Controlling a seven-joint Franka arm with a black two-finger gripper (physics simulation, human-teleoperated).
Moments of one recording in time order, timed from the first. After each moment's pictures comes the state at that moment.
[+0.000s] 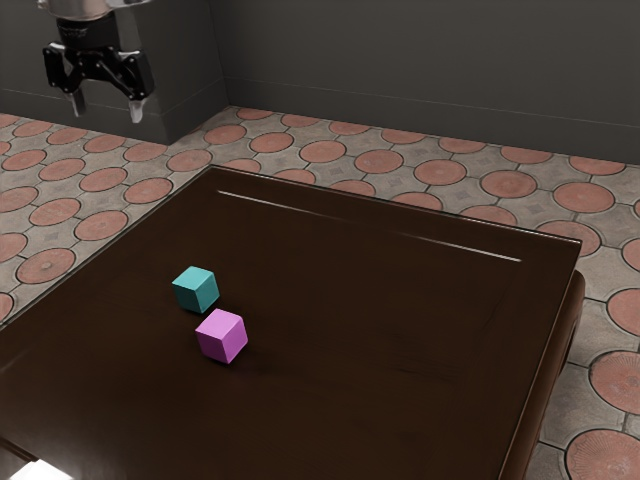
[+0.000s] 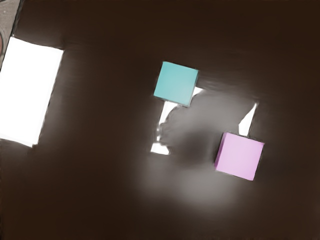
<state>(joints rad) 0.46 0.04 -0.35 -1.33 0.13 1.37 -0.15</state>
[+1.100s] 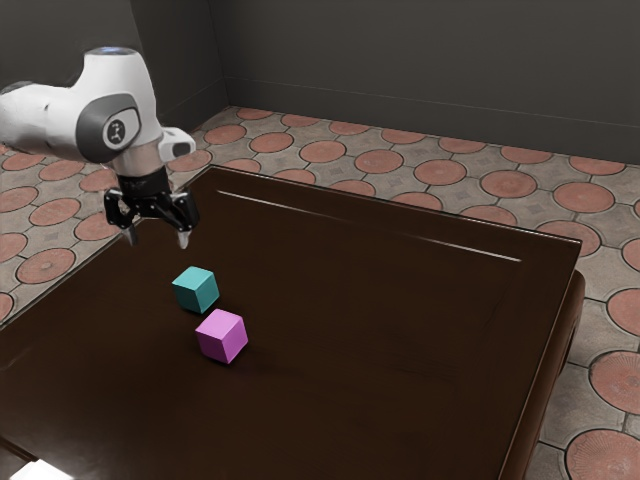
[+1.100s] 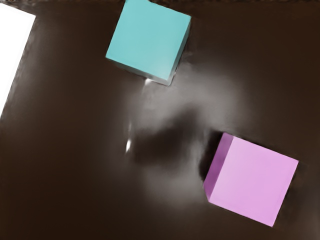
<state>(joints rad) 0.16 0.06 -0.01 -1.96 0.07 2.00 -0.22</state>
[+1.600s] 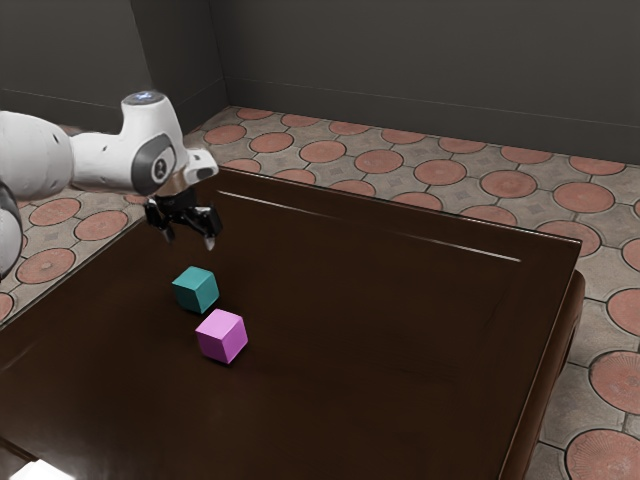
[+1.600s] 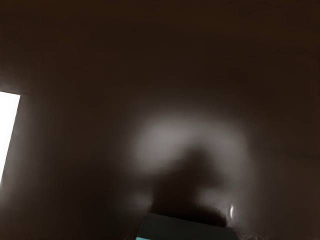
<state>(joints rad) 0.16 0.48 0.08 -1.65 0.00 2.23 0.07</state>
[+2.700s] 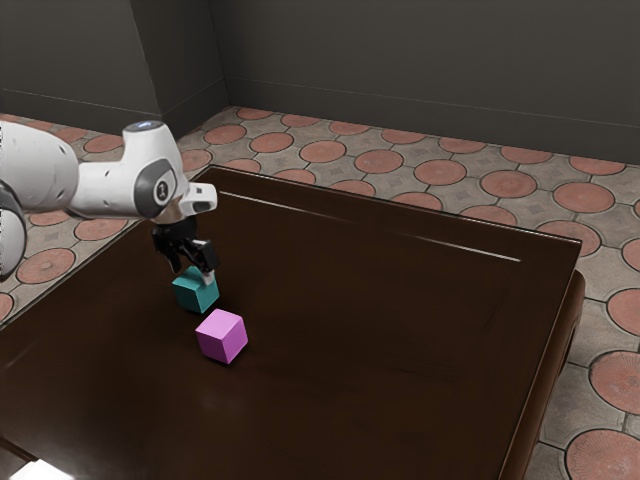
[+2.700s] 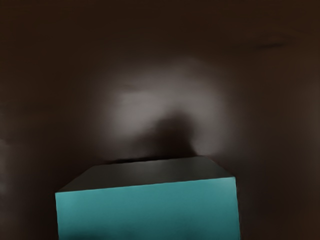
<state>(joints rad) 0.17 0.50 0.08 -1.73 -0.09 2.23 0.37</state>
